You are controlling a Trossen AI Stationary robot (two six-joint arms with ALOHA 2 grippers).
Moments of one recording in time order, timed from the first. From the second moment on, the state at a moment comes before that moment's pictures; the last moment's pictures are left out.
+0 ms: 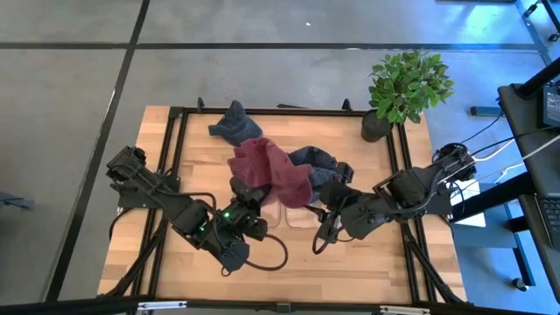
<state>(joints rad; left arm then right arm) -0.60 1.71 1.73 -0.83 -1.35 0.43 0.53 1.66 1.96 -1.10 0.66 0.54</state>
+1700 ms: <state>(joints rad) -0.63 1.53 1.73 -0.90 -0.71 -0.16 0.54 1.63 1.96 -1.47 0.11 0.55</state>
